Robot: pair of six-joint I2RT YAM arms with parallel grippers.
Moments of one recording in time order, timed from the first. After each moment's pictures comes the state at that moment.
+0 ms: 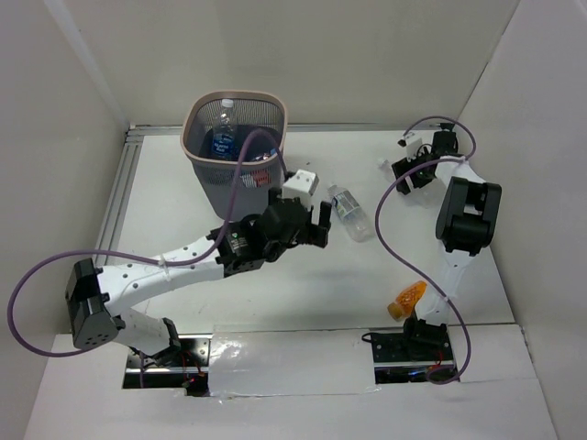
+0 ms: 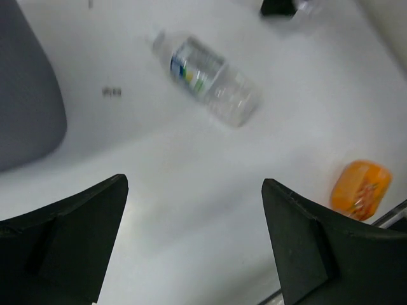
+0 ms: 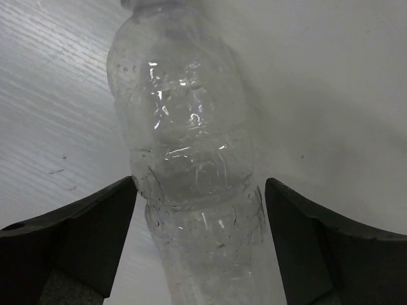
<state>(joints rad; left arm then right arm) -1.08 1.41 1.31 -0.29 -0.51 -0.44 -0.24 2.12 1.58 -0.42 -0.38 -0.67</state>
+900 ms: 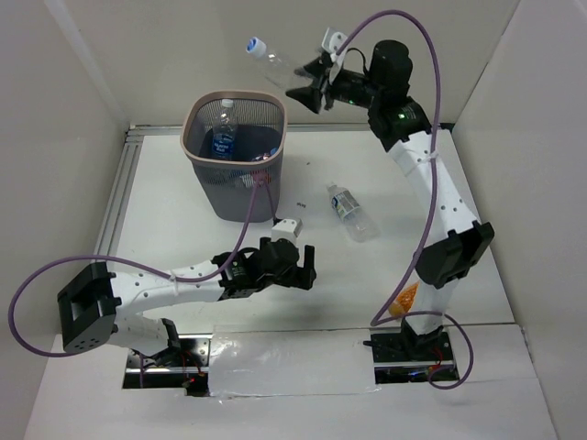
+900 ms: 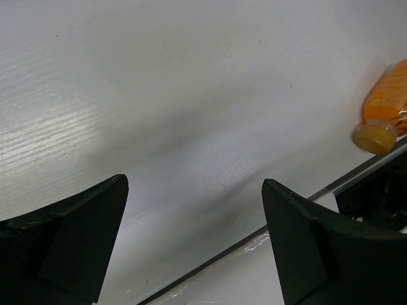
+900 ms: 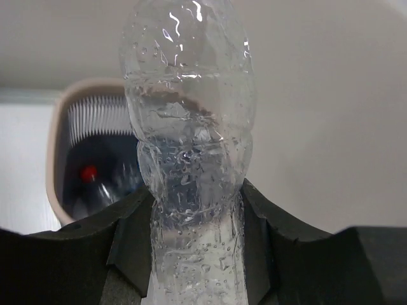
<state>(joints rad) -1.11 1.35 0.88 -0.26 -0.33 -0.77 0.34 1.78 2.06 -0.30 -0.79 -0.44</state>
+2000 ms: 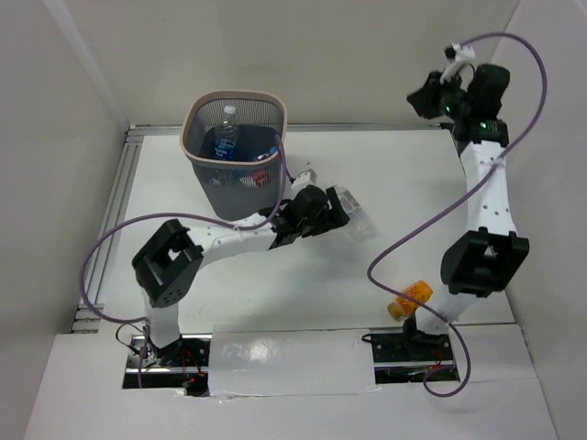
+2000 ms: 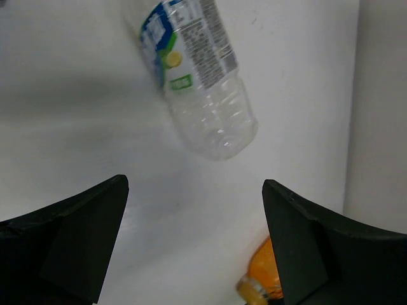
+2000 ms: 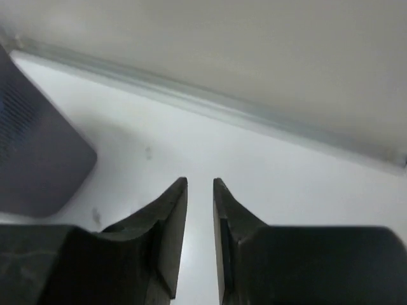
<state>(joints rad) -0.90 1.83 1.29 -0.08 -0.21 -1.03 -0.15 1.72 1.88 -0.32 -0.61 -0.03</state>
